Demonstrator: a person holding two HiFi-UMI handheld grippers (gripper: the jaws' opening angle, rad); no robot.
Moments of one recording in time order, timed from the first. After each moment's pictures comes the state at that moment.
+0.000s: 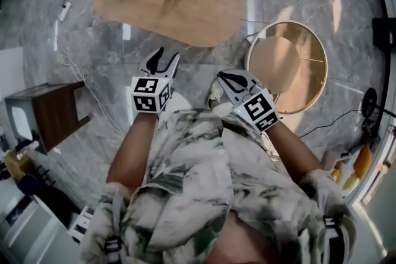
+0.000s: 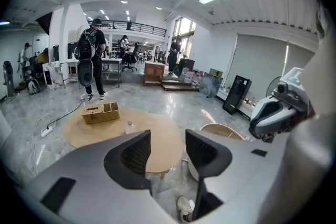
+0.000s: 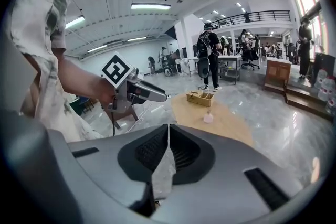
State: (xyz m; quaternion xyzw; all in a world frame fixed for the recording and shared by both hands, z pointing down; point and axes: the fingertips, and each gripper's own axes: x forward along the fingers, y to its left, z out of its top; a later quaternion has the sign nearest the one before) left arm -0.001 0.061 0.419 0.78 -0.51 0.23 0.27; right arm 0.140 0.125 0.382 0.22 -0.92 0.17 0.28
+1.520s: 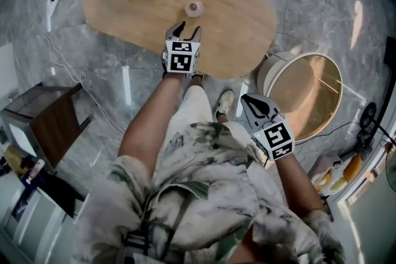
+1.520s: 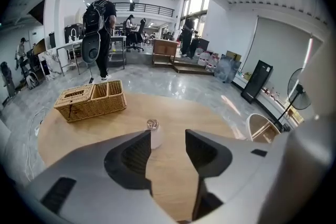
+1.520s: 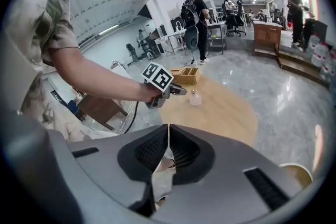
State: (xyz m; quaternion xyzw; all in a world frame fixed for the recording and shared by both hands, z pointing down) left arm -0.071 -0.241 0.689 0.74 -0.51 0.30 0.32; right arm 0.090 -0.064 0.525 0.25 -0.85 0.30 0.35
